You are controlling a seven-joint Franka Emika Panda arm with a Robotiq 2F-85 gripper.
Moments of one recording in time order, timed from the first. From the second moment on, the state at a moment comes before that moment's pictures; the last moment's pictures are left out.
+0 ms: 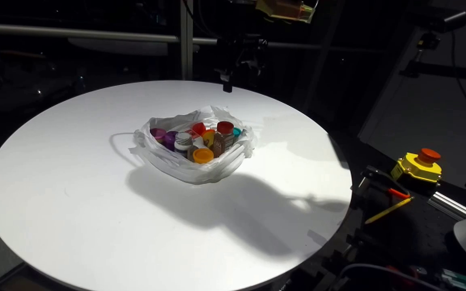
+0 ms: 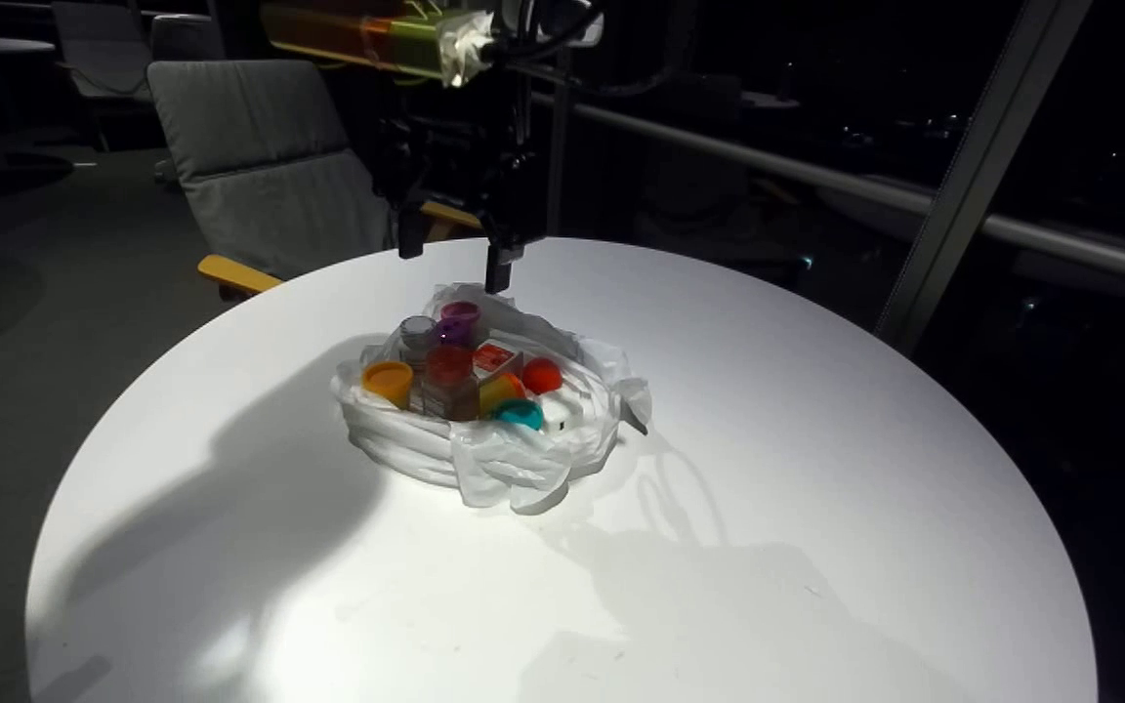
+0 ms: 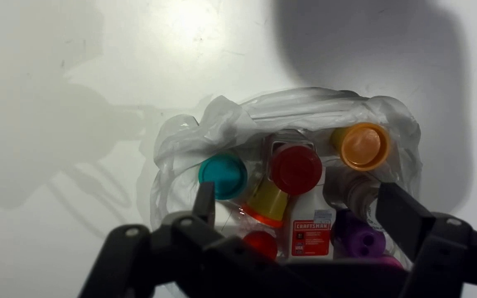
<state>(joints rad) 0.03 0.24 0.02 -2.10 0.00 2.27 0.15</state>
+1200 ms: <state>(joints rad) 0.06 0.32 0.04 -2.12 0.00 2.38 0.15</state>
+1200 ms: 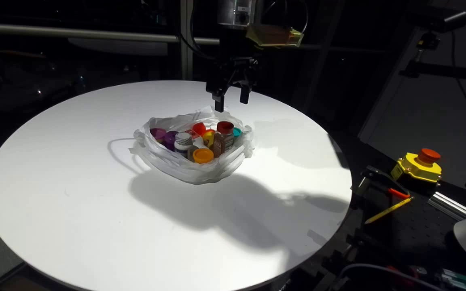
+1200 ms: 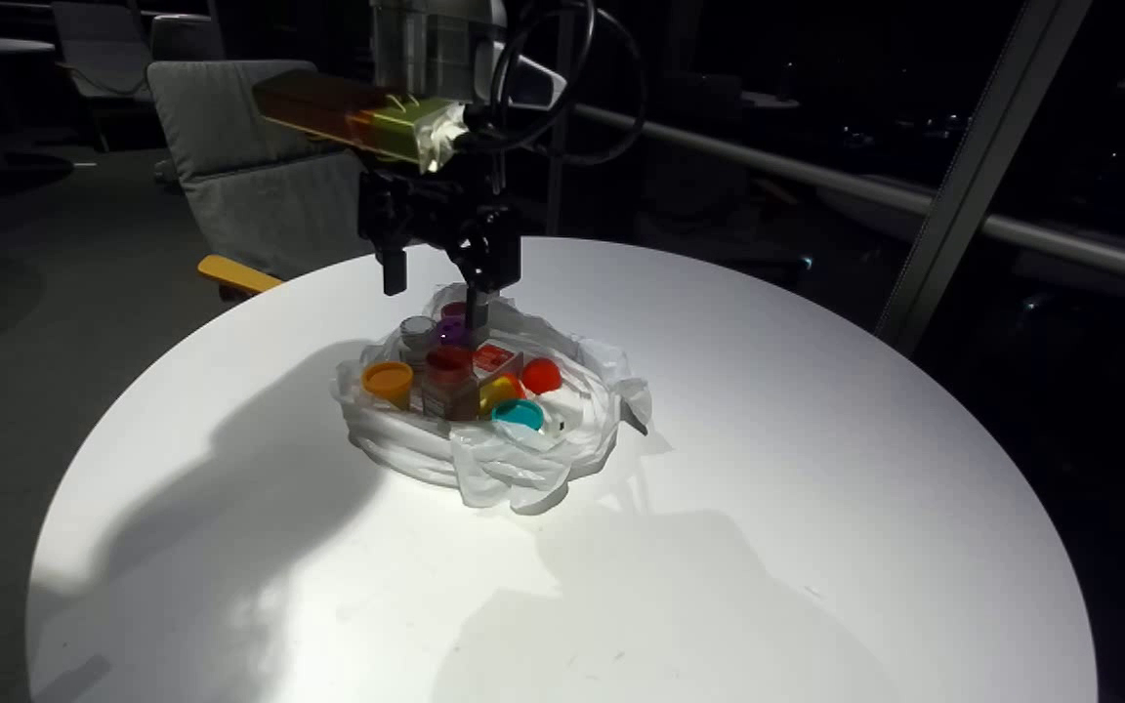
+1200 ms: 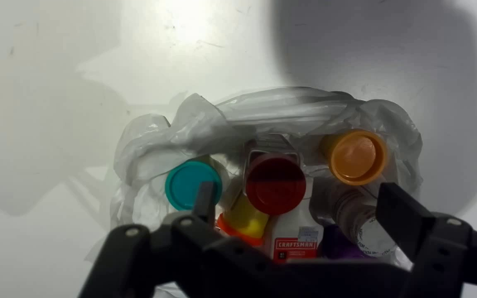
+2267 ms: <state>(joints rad) 0.09 0.45 0.00 -2.12 -0.06 2.55 0.21</state>
